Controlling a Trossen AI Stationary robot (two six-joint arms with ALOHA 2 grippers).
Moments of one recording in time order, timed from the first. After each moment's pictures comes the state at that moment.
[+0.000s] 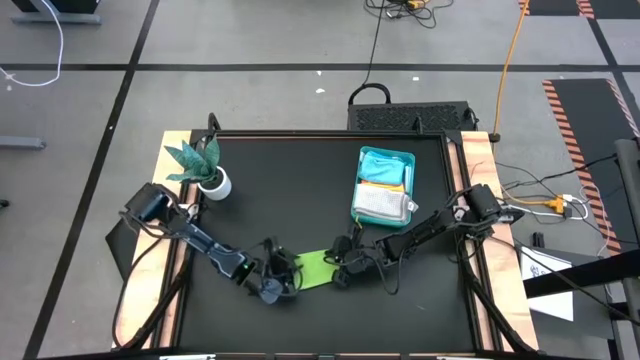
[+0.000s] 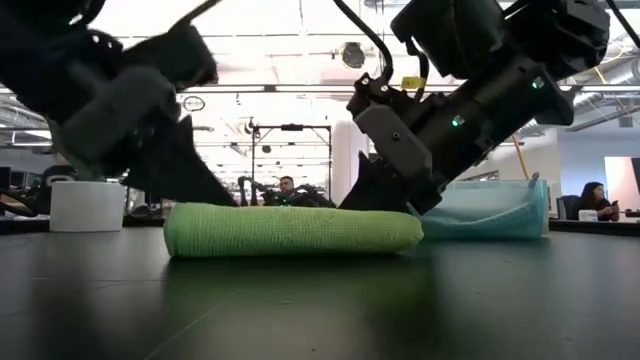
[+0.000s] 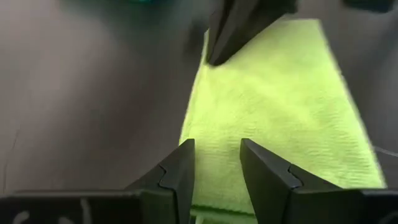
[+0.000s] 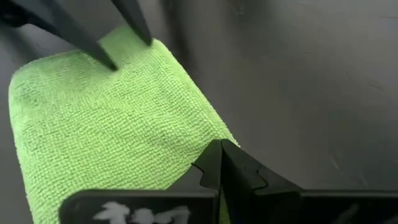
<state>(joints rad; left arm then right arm) -0.57 1.80 0.79 0.10 -0.69 -0.64 0.33 1.96 0.85 0.38 0.42 0.54</state>
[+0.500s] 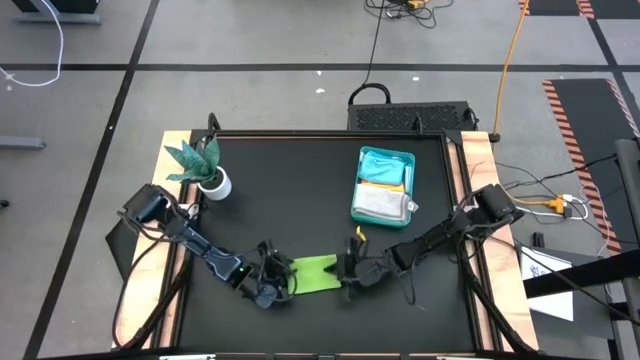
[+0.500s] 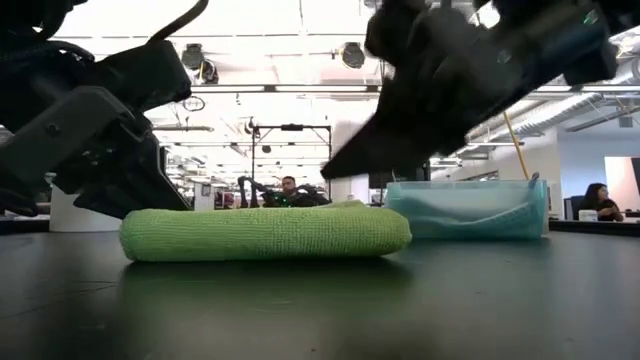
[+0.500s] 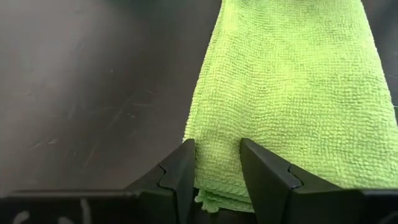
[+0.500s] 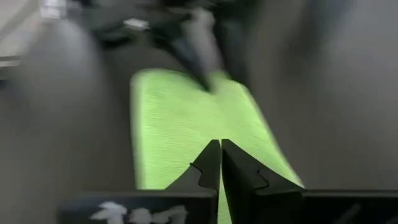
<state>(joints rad) -0.61 1.80 0.76 0.03 -0.66 -0.74 0.43 1.87 0.85 0.44 0.40 0.33</state>
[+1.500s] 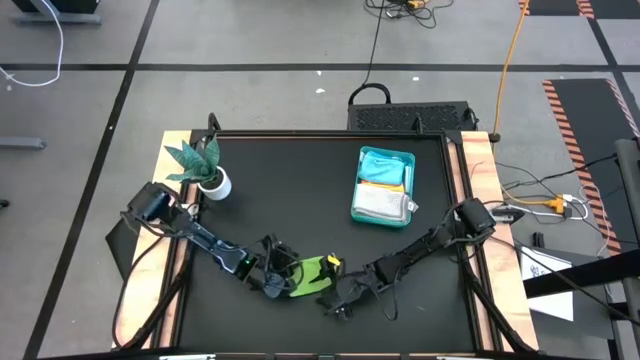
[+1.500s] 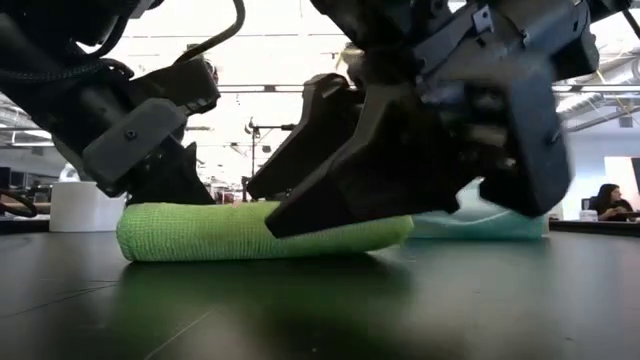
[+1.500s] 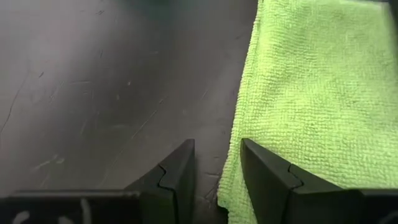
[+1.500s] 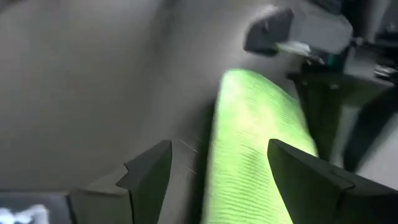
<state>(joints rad) -0.53 1.81 0.76 0.09 -0.63 -0.74 0.46 2.06 1.10 0.34 0.26 -0.21</state>
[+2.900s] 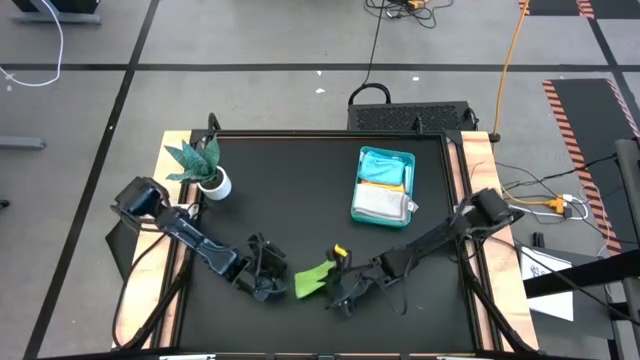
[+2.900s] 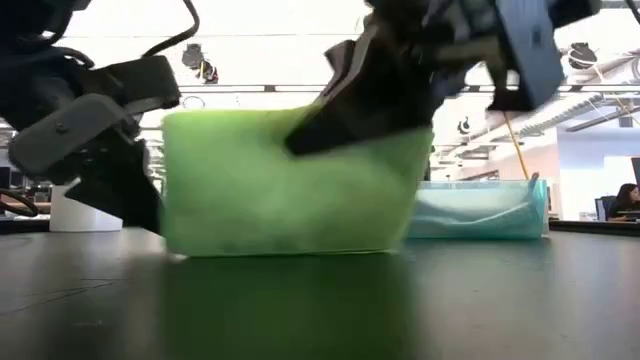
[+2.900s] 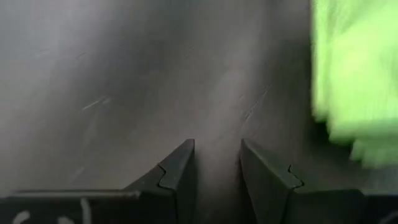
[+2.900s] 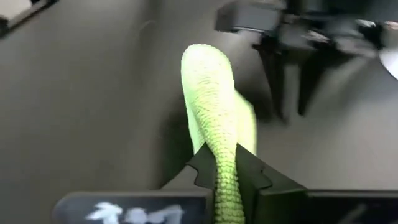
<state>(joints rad) -0.59 1.70 0.73 -0.13 -0.62 -0.85 0.46 1.93 1.09 0.18 0.30 -0.14</state>
